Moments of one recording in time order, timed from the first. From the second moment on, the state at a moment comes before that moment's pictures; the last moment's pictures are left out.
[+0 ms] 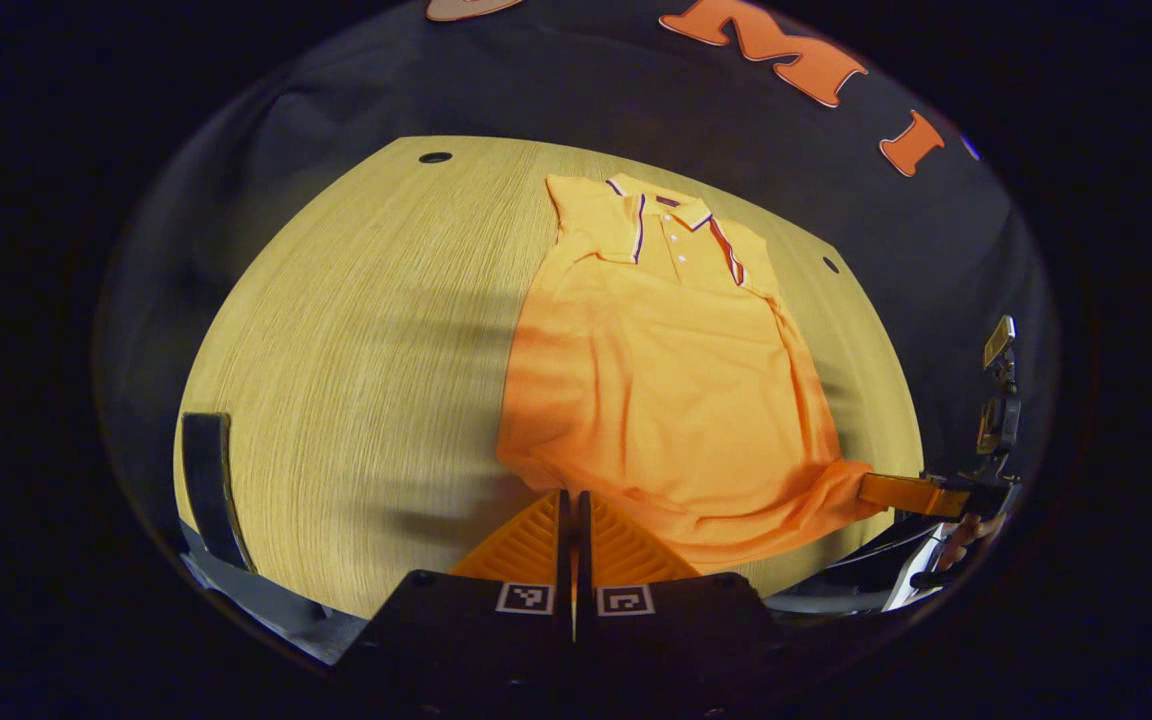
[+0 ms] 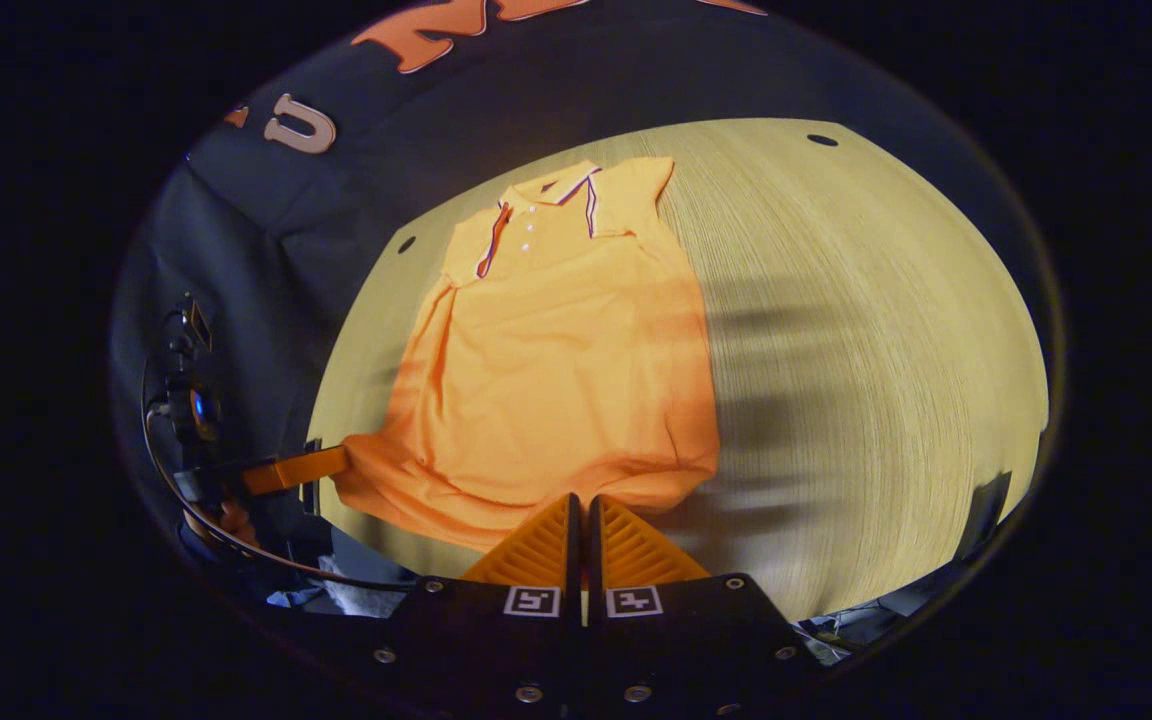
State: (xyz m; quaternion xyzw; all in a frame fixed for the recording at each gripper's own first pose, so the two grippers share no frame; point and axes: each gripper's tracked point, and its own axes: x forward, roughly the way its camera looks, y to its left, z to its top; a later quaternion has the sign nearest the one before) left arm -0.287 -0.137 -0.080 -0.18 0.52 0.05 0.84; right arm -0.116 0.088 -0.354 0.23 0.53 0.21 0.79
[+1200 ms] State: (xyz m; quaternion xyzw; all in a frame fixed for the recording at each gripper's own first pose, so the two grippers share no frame) left arm -0.086 -0.095 -0.010 -0.16 0.44 0.03 0.88; right arm 0.069 0.080 -0.276 0.26 0.42 0.20 0.84
